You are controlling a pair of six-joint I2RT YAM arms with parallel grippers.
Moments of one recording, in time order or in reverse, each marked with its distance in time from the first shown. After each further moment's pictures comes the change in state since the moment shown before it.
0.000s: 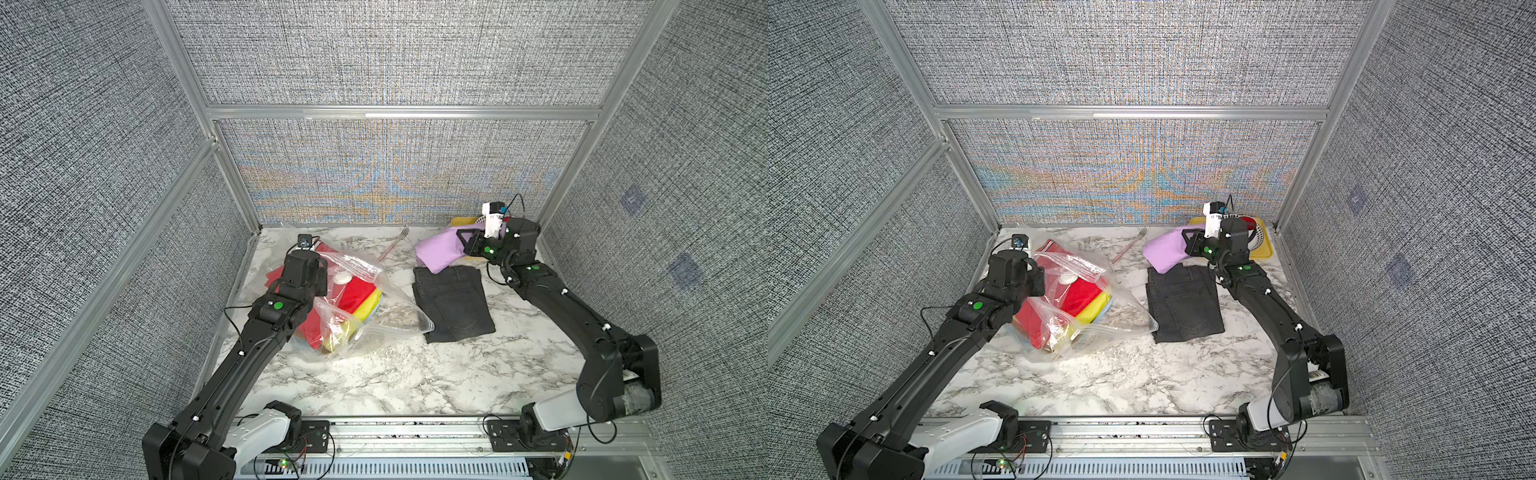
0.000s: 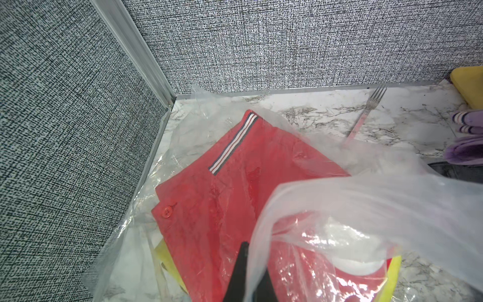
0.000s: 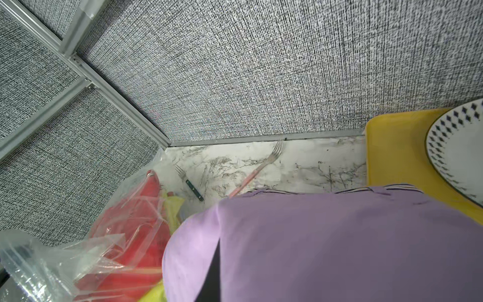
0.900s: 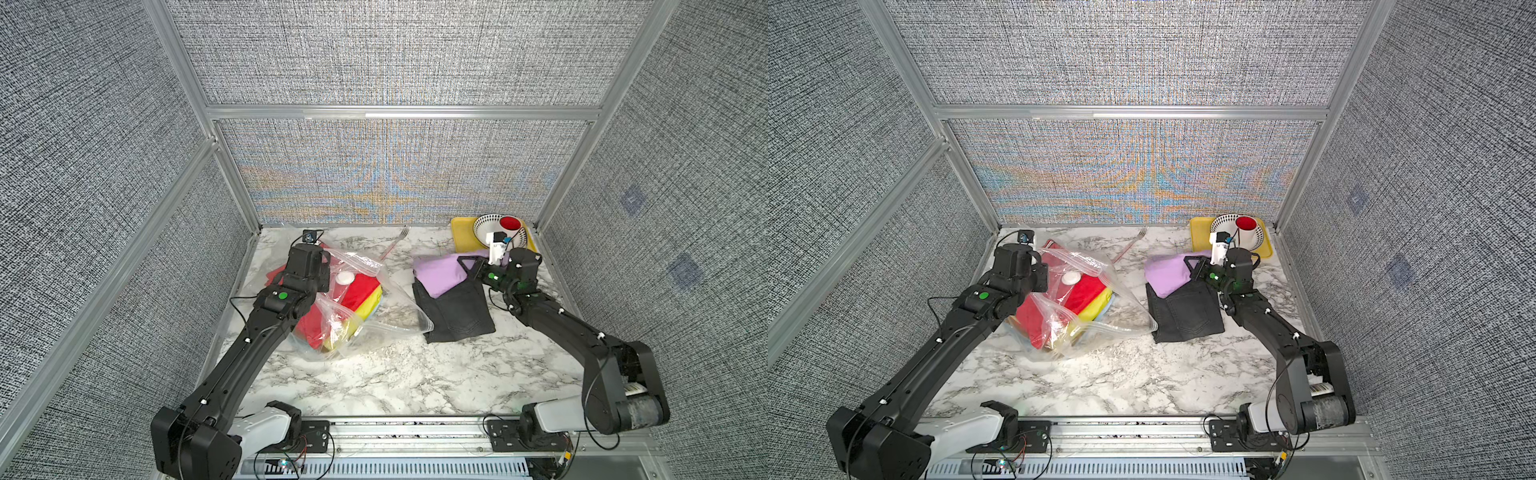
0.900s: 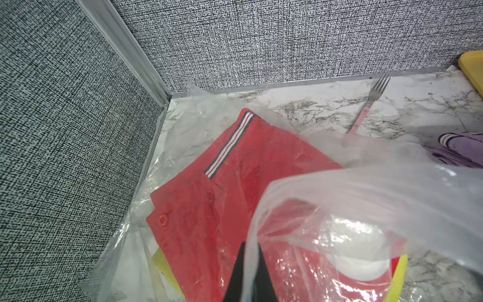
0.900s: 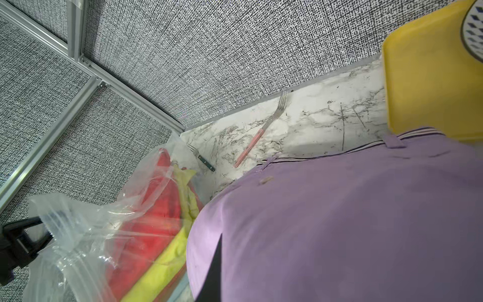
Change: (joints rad) left arm 0.010 0.067 0.042 -0.014 0.022 0.022; right arm -0.028 -0.109 -0.304 0.184 -0.099 0.159
